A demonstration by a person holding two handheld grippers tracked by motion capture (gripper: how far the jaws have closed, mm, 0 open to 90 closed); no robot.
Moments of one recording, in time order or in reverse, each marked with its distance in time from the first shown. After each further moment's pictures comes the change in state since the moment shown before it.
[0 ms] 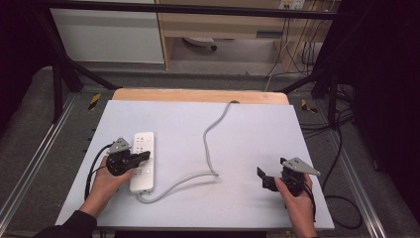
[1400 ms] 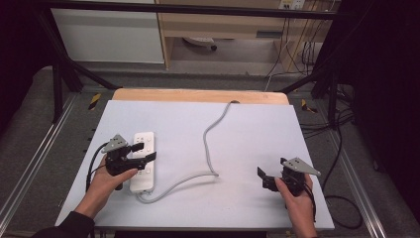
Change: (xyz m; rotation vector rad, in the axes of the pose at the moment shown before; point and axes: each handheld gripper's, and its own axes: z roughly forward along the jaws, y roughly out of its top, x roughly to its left) left arm -0.010 0.014 -0.009 -0.124 -0.028 -0.042; right arm 0.000 0.000 0.000 0.001 0.000 0.005
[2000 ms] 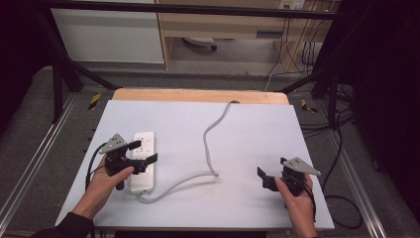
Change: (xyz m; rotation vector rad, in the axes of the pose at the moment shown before) left arm -0.008 0.007 -0.007 -0.048 -0.018 -0.001; right arm 0.000 0.000 0.000 -0.005 0.001 0.000
